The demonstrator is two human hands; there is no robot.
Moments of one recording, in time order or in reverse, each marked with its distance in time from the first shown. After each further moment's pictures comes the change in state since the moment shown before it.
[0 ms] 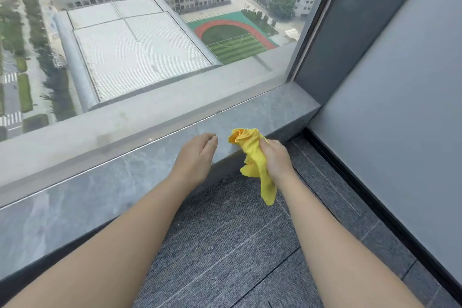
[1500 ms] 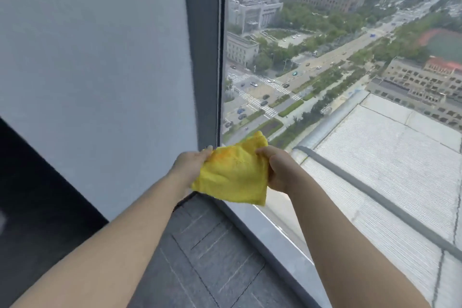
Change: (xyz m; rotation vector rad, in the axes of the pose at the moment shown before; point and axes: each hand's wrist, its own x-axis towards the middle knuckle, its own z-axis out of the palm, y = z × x) left_hand -0.513 0.403 -0.374 -0.714 1.300 -0.693; right_hand -0.482 -0.584 0.058 -0.268 -1.387 0.156
